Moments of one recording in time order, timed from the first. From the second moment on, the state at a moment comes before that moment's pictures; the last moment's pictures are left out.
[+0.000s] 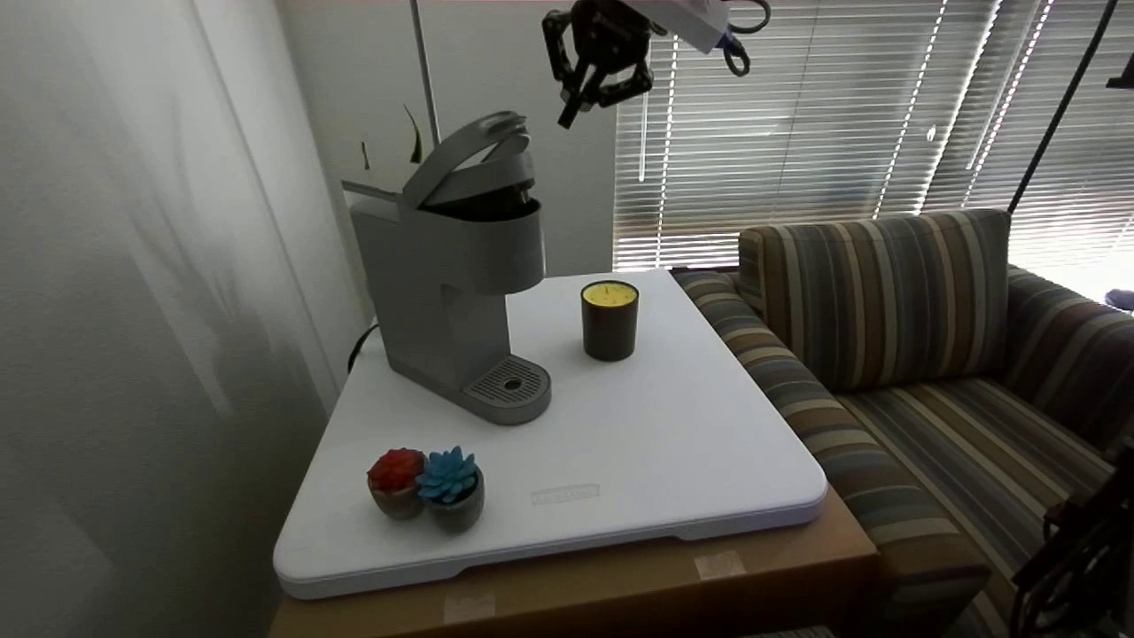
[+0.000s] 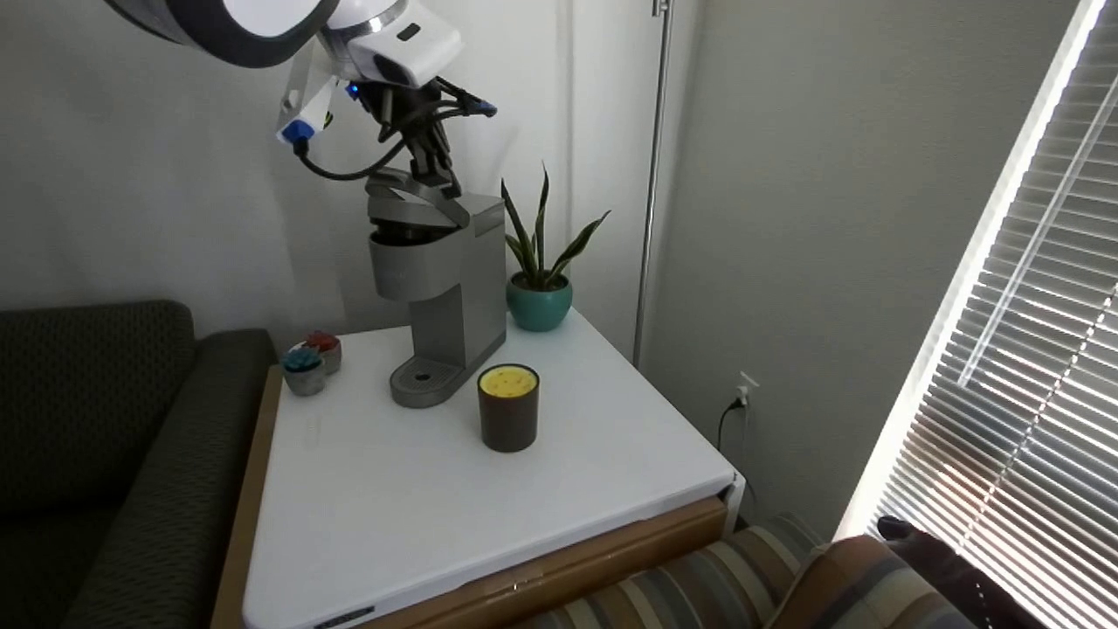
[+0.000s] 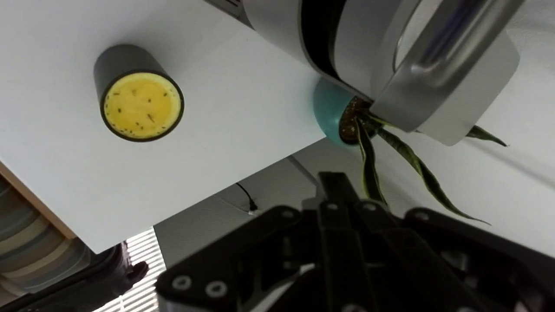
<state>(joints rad) 0.30 0.33 -0.17 -1.92 0.28 2.84 0.74</state>
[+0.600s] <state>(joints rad) 0.21 0.31 0.00 -1.92 0.30 2.74 0.74</state>
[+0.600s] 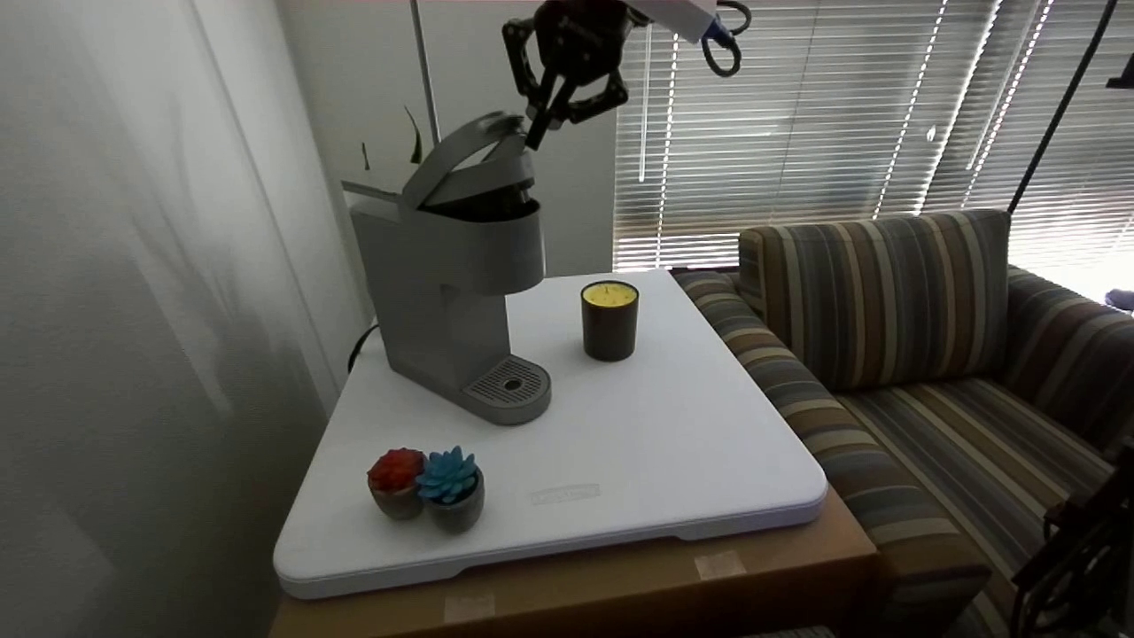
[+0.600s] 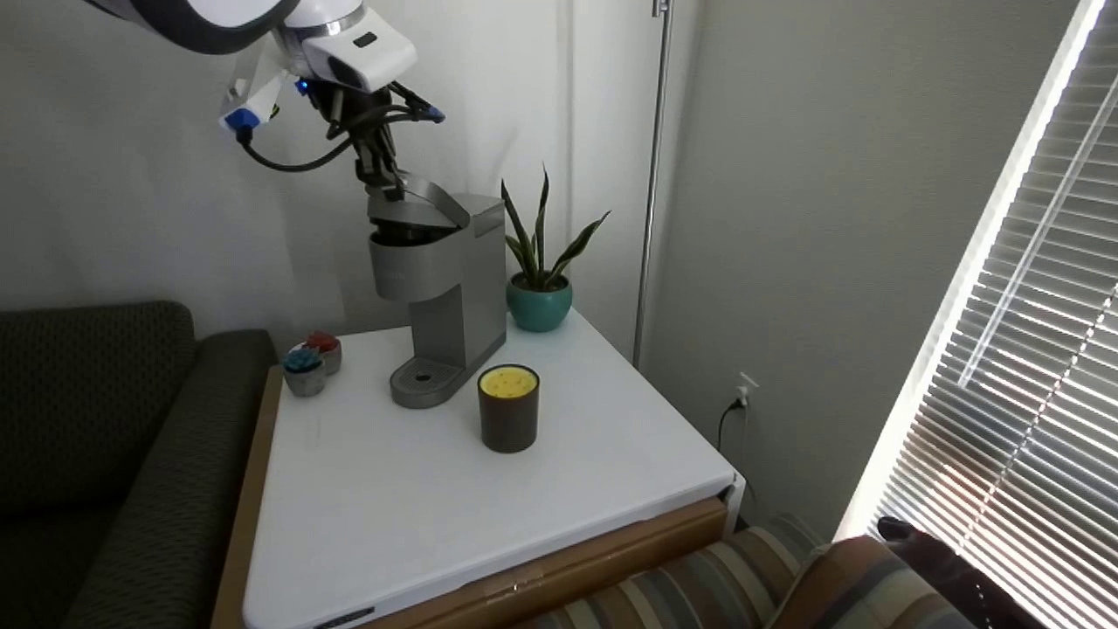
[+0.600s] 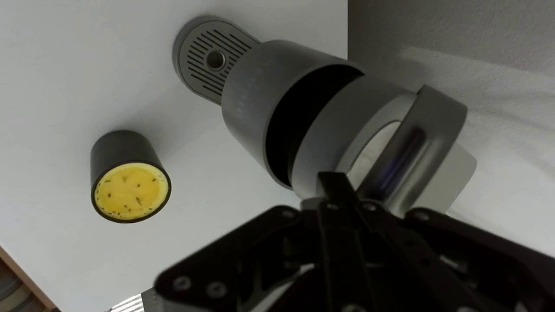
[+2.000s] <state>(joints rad) 0.19 0.31 0.05 -1.87 0.34 2.84 0.70</state>
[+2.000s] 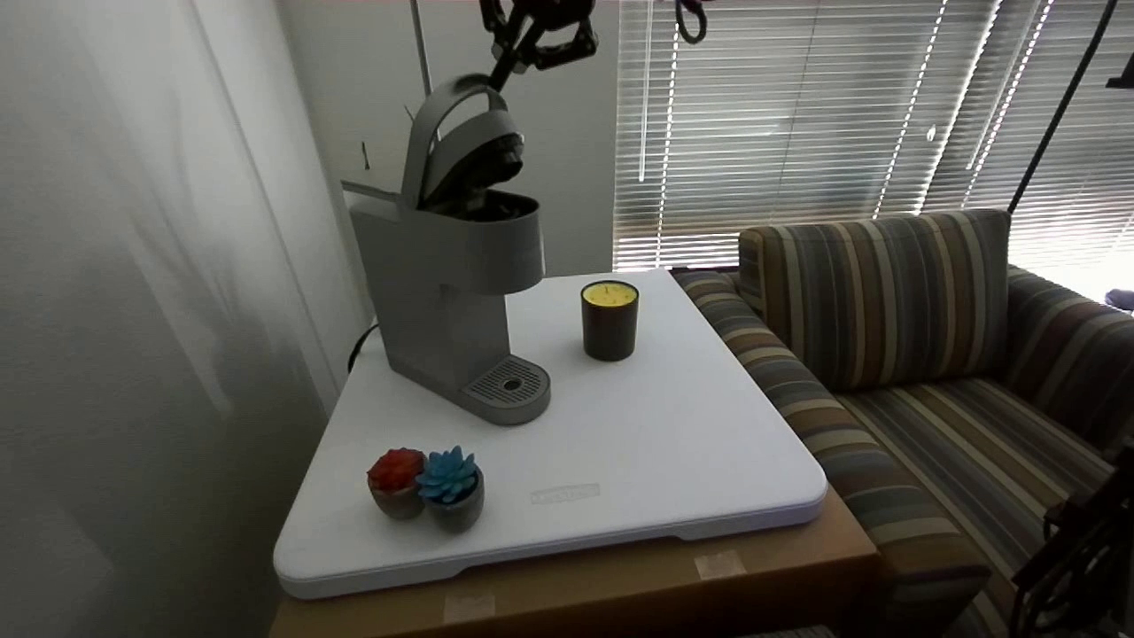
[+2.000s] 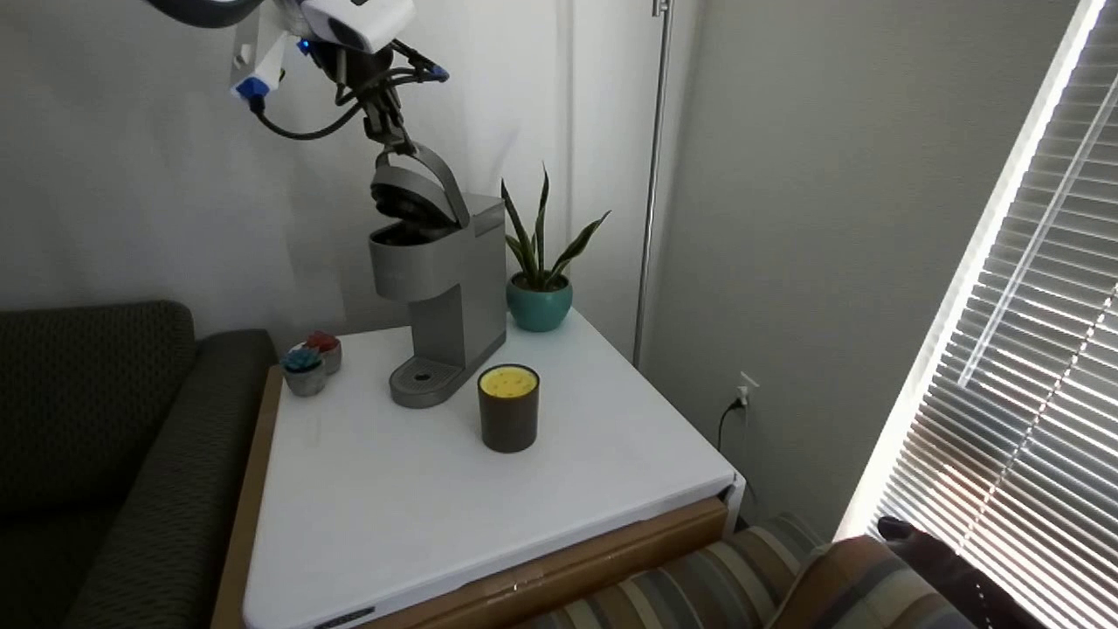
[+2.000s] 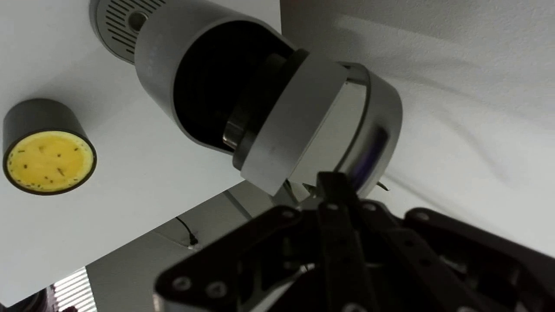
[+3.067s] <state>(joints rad) 0.19 0.36 0.05 -1.77 0.34 2.84 0.69</state>
